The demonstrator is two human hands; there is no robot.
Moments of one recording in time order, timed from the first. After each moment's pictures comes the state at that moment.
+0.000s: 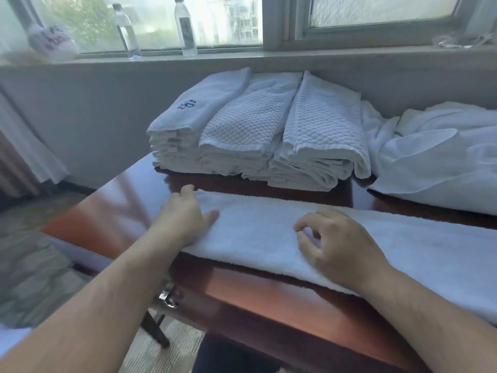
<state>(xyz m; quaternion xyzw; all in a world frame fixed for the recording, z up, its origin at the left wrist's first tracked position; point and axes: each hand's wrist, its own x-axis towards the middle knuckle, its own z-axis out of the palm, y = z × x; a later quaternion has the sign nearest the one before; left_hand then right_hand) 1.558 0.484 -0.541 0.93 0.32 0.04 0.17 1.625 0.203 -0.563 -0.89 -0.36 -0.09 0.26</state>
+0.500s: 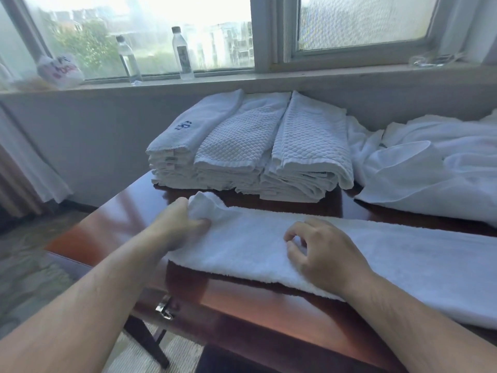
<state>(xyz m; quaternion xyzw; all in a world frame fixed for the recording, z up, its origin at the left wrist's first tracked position) 1.558 0.494 -0.524 0.92 0.30 0.05 0.24 1.626 0.202 -0.563 -0.89 -0.36 -0.08 0.26</state>
